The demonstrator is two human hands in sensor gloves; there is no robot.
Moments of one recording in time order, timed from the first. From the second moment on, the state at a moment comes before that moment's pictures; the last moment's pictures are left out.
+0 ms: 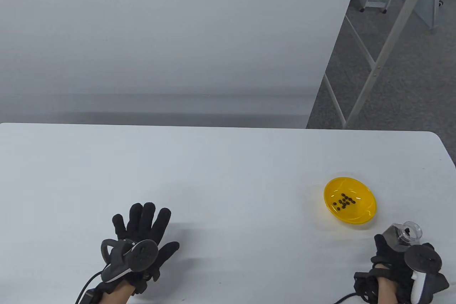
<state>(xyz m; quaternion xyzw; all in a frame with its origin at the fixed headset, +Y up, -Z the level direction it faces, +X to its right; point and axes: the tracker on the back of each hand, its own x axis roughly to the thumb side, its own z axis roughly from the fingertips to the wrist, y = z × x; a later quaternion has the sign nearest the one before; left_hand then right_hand) -0.232 -0.748 -0.269 0.10 -0.14 0.05 0.98 0.398 -0.772 -0.240 -0.43 -0.08 0.84 0.30</state>
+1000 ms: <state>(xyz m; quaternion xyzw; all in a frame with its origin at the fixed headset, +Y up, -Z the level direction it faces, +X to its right) -0.228 -0.735 -0.257 0.10 -0.13 0.11 0.98 0.187 -0.718 -0.244 -0.05 -0.06 0.98 0.16</state>
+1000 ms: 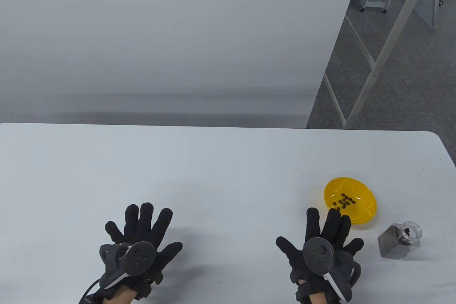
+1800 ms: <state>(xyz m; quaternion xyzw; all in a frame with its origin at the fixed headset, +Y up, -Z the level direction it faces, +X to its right) -0.202 -0.749 -0.255 0.06 -0.17 0.10 0.98 0.116 -0.749 -0.241 0.01 -0.03 1.00 0.03</state>
